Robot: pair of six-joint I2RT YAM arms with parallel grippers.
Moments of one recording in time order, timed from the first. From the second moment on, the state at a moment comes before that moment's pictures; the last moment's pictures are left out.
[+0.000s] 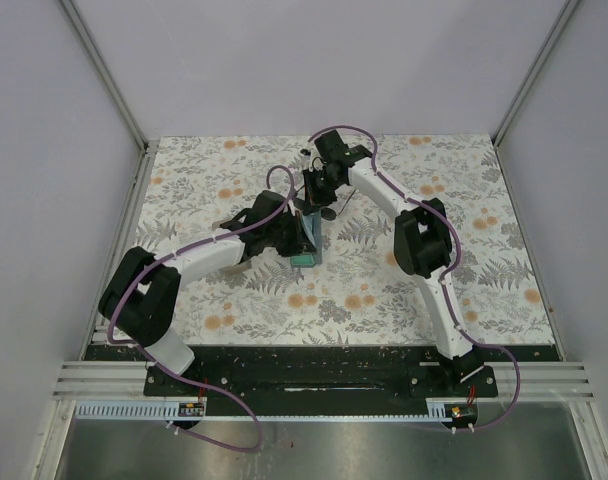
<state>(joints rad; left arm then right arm) -0.59 1.62 1.00 -0.13 0.29 -0.74 0.52 2.41 2.21 -0.85 -0.41 0.28</state>
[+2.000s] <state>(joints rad) -0.54 1.73 1.09 -0.25 0.26 -0.63 0.52 2.43 2.31 -0.93 -0.32 0.27</state>
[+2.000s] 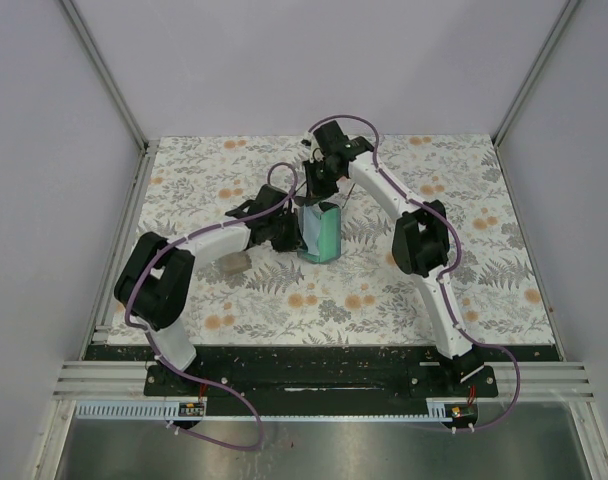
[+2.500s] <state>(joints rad) -0.52 1.75 1.10 -0.25 0.24 -0.63 0.52 2.53 2.44 -0.97 -0.33 0.26</state>
